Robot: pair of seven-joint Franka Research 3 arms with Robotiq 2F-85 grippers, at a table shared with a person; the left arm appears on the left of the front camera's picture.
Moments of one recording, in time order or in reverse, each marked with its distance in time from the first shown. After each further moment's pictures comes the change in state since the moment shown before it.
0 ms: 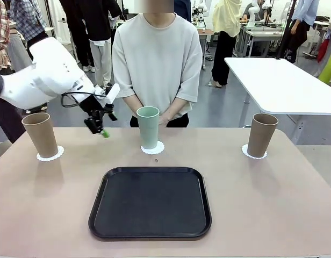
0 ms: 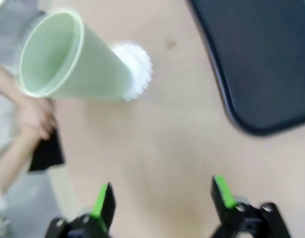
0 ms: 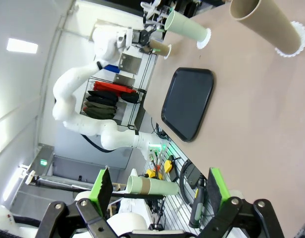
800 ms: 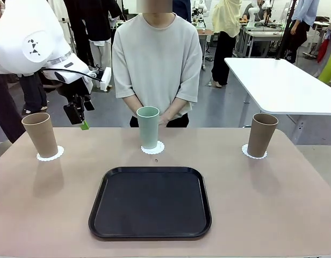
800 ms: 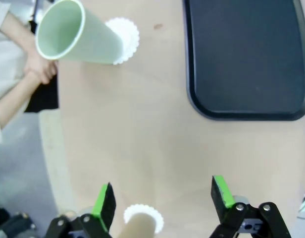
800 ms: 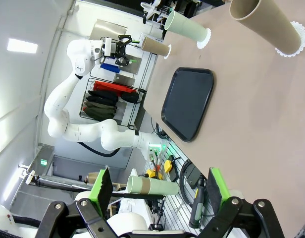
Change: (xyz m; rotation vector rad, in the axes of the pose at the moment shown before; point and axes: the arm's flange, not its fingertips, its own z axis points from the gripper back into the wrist) left arm 0.042 -0.054 0.086 0.037 0.179 0.219; right arm 0.000 0.000 0.000 0.000 0.000 0.000
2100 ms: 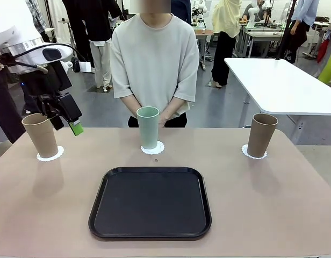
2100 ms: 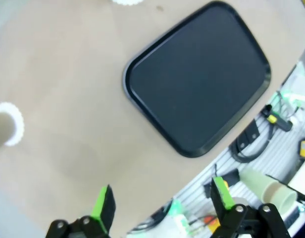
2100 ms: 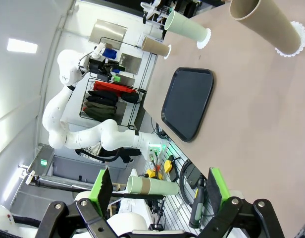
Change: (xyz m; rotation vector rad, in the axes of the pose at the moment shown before) left arm -0.013 -0.078 0.059 -0.251 0.033 0.946; right arm 0.000 0.000 0.000 0.000 -0.001 0.000
